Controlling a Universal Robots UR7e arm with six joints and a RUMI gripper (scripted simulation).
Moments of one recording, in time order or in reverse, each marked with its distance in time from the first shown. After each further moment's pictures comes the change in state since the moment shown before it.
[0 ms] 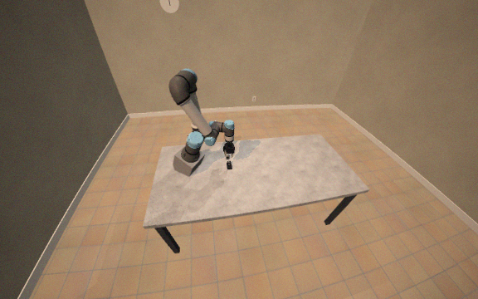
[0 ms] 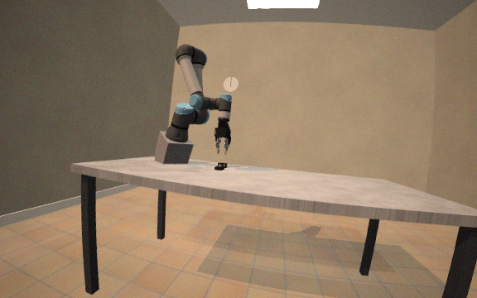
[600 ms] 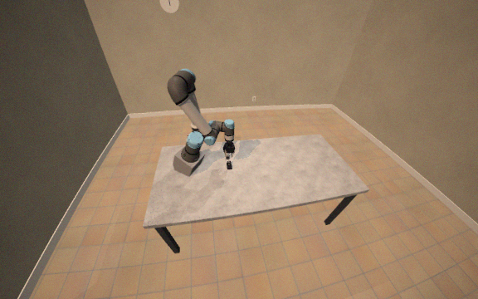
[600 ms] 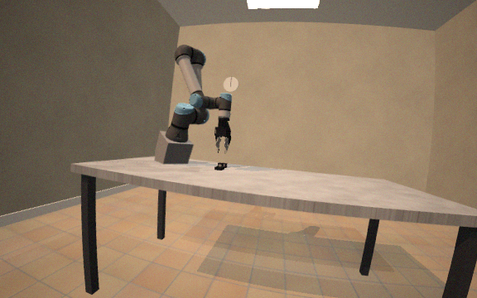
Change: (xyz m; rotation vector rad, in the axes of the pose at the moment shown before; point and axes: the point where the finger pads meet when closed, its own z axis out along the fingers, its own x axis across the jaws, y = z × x) arm 0.000 0.000 -0.005 0.000 0.000 0.000
